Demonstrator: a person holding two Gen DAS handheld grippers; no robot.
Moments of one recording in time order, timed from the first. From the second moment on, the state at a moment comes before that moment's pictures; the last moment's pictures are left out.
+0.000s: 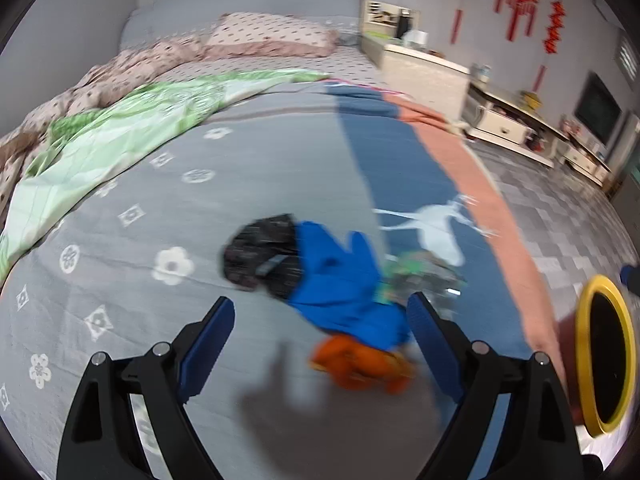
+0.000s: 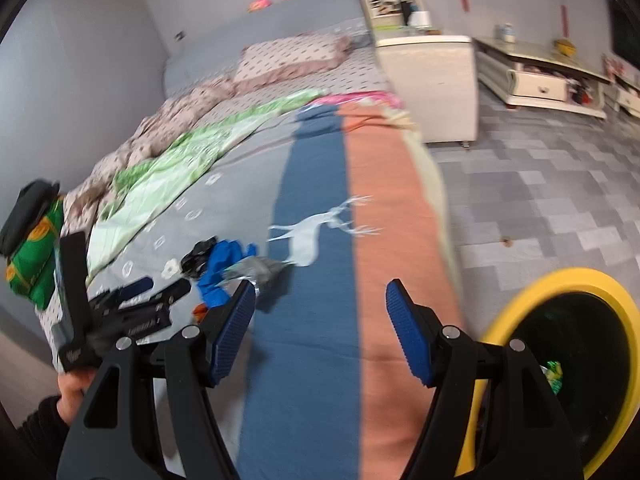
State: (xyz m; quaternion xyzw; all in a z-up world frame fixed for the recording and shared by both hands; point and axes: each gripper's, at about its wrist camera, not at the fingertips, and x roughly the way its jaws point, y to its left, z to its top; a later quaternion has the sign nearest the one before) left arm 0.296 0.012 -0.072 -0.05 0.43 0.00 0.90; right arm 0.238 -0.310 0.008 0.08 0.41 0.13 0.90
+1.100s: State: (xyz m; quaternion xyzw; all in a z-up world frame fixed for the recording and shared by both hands) left arm 0.385 0.103 -0.146 -0.16 0.48 -0.01 0.86; right arm 0.318 -0.110 -0.114 -0.09 0.46 0.28 0.84
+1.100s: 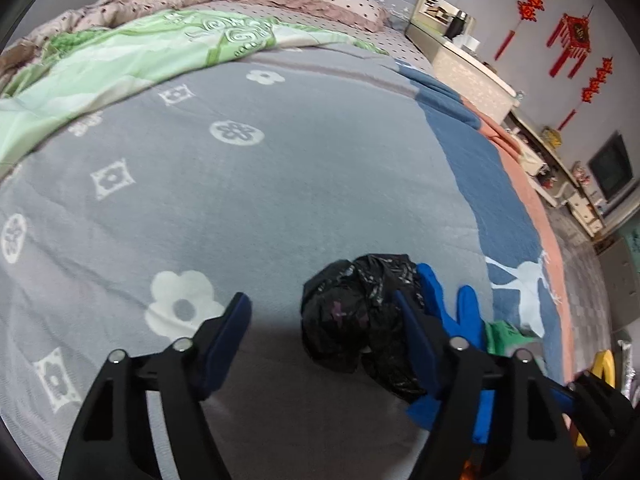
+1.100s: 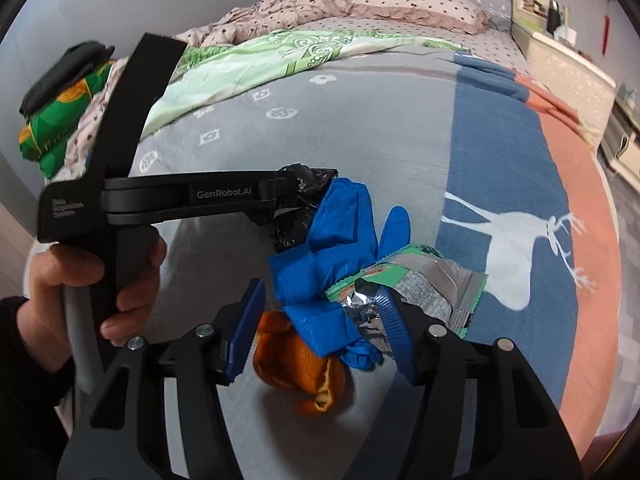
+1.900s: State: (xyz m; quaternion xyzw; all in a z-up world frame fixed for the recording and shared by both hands) left arm 0.380 0.099 -0.145 -0.17 0.48 -0.03 0.86; right arm 0.334 -0.144 -0.129 -0.11 0.47 0.22 0.85
